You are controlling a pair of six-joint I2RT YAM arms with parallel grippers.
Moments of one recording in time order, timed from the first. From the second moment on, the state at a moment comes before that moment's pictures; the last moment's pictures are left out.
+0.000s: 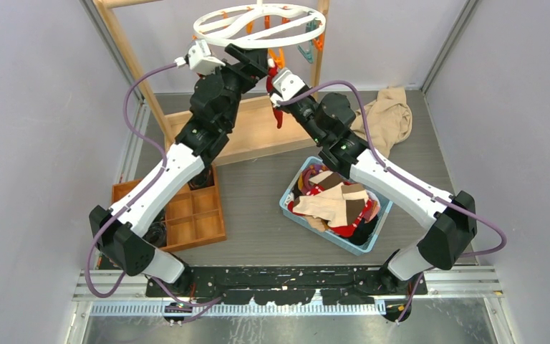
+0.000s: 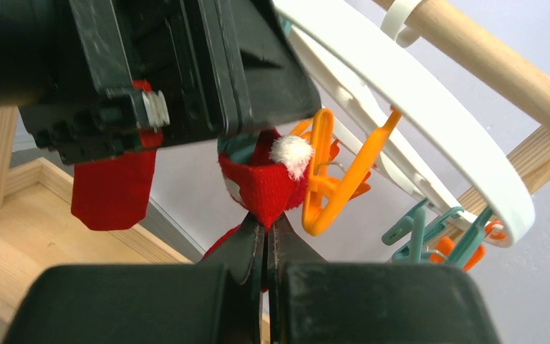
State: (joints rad) left arm -0.60 1.48 1.51 0.20 -0.45 -0.74; right arm 0.76 1.51 1.40 0.43 0.07 -0.61
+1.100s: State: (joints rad) left arm -0.53 1.34 1.43 0.16 -0.28 -0.71; right arm 0.72 1.46 1.37 0.40 0.02 -0.45
